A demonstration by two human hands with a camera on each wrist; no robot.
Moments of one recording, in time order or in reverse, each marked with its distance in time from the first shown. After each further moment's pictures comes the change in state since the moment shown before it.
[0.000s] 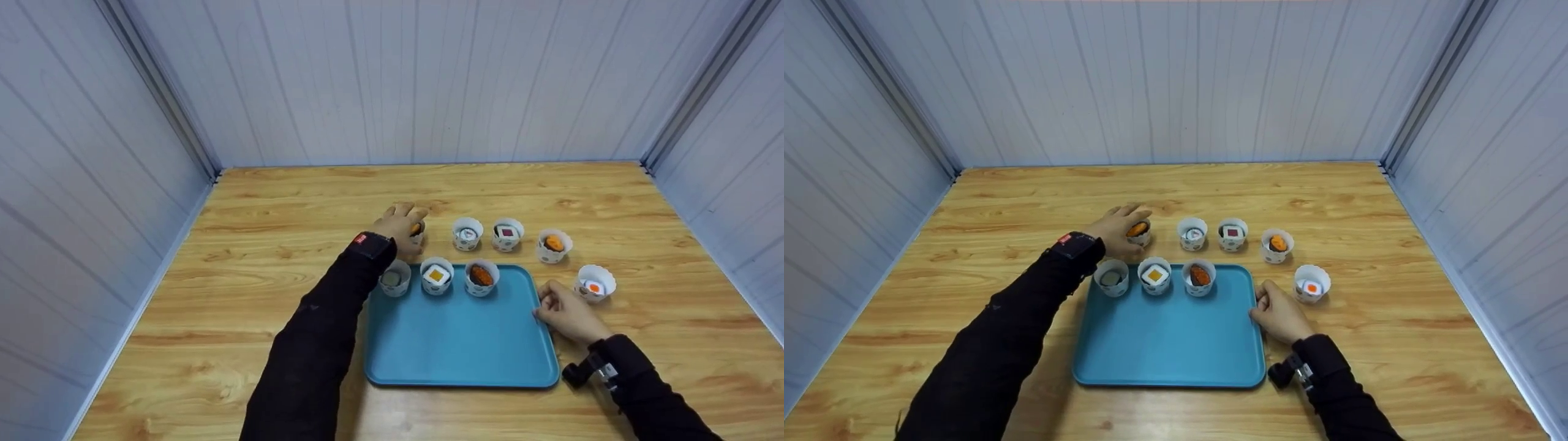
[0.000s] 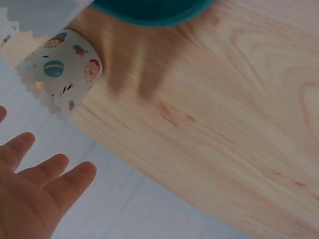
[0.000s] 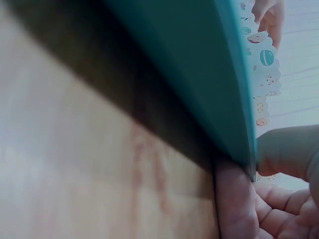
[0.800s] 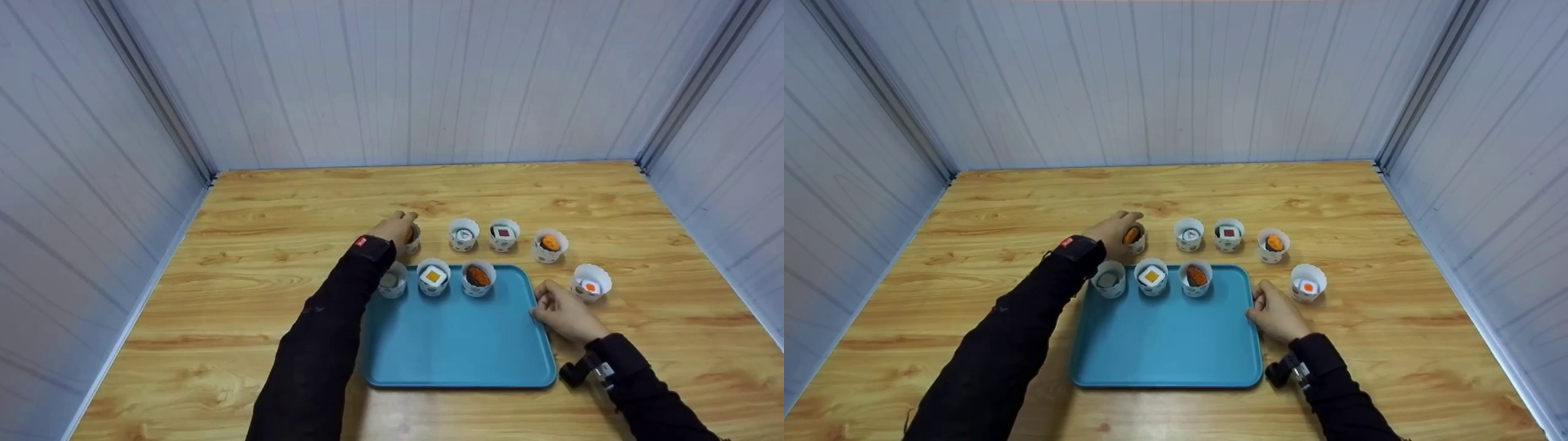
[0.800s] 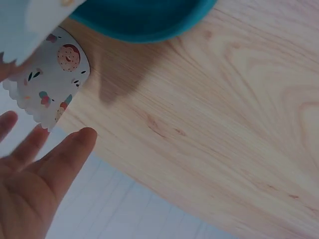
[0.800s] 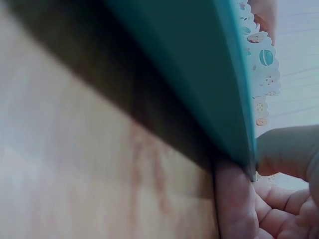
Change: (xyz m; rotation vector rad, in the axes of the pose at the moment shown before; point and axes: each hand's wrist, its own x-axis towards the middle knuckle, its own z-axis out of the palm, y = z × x) left_hand 0.008 -0.002 0.009 -0.023 0.041 0.011; right_hand 0.000 0.001 0.000 0.042 -0.001 -0.036
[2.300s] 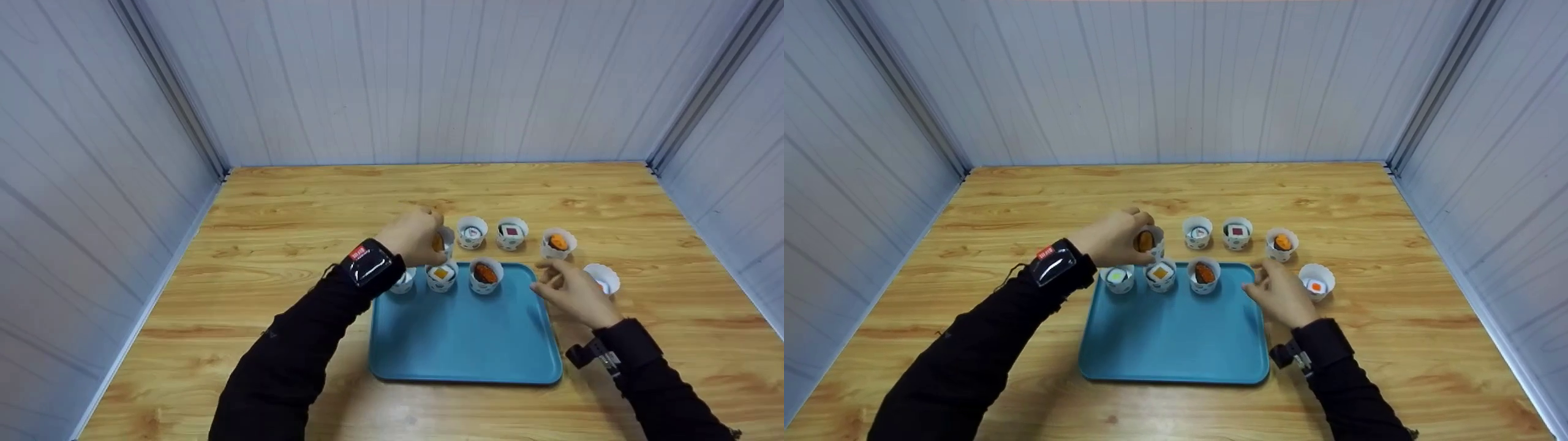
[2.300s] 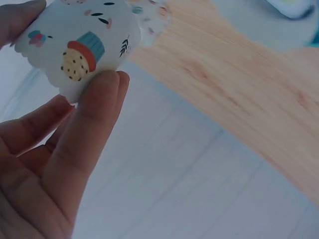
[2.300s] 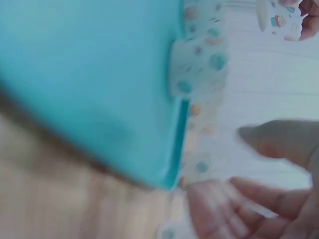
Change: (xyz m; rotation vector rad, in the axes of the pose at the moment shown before) left_hand -0.077 0.055 -0.049 0.052 0.111 0.265; right_hand -0.002 -0.049 -0.011 -0.197 0.072 -0.075
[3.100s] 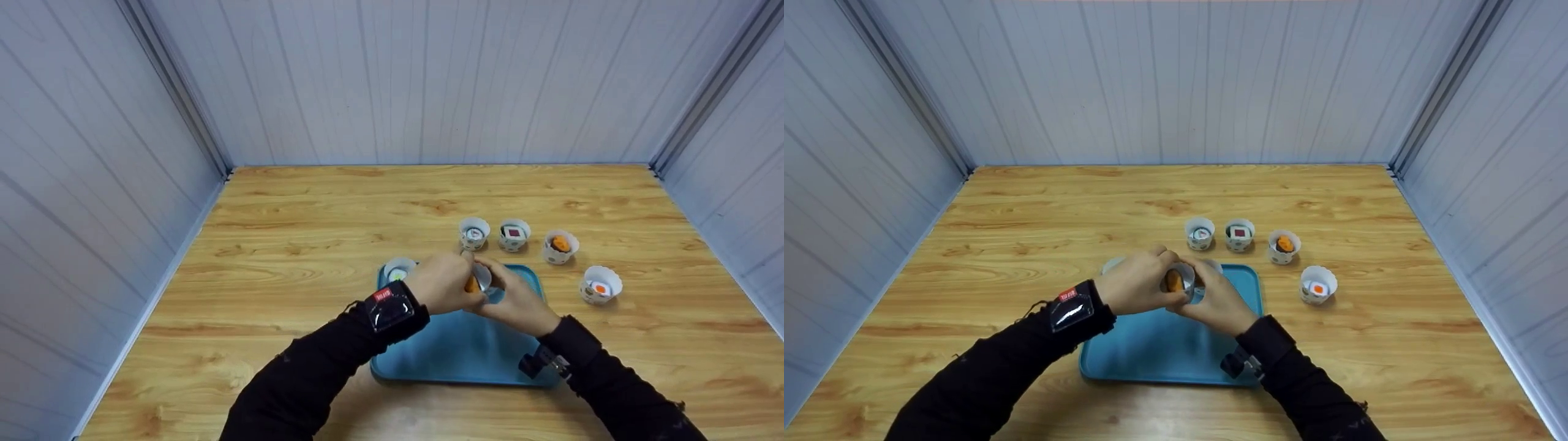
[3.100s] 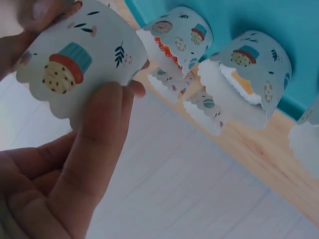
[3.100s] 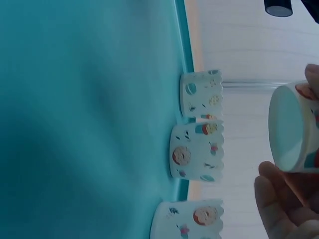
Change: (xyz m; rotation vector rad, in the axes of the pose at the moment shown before) left_hand -0.023 0.049 0.039 0.013 0.033 0.101; right_hand 0.016 -0.059 0.059 0.266 -0.047 -0.386
